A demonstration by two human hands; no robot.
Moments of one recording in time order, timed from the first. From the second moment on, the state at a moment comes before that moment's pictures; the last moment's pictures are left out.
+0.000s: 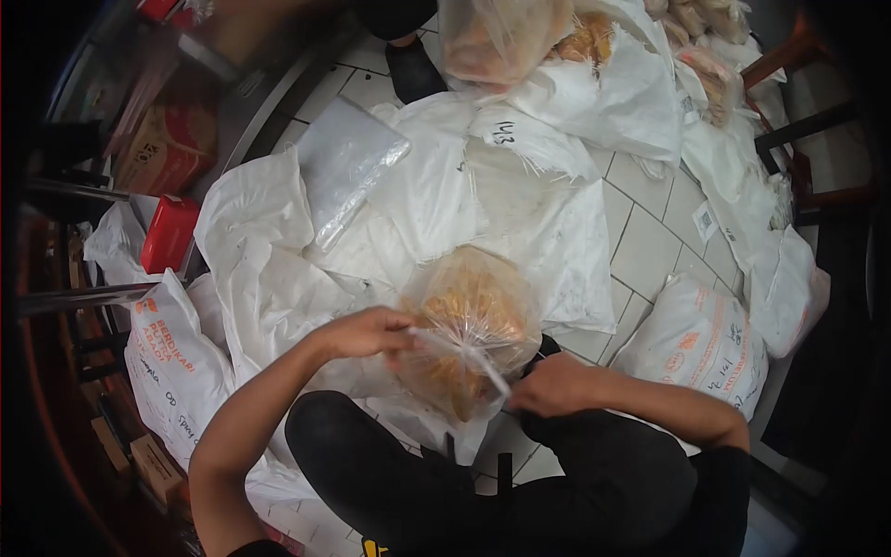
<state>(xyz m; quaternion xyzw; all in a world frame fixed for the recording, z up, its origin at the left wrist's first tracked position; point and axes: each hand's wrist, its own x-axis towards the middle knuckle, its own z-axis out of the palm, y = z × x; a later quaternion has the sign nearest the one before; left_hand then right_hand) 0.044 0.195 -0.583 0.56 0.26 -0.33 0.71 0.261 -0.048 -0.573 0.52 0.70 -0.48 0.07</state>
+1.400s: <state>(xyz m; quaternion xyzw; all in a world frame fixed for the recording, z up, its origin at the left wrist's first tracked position) 0.064 0.044 -0.643 0.84 0.46 0.22 0.19 0.205 0.057 -0.659 0.69 0.50 -0.36 -0.37</state>
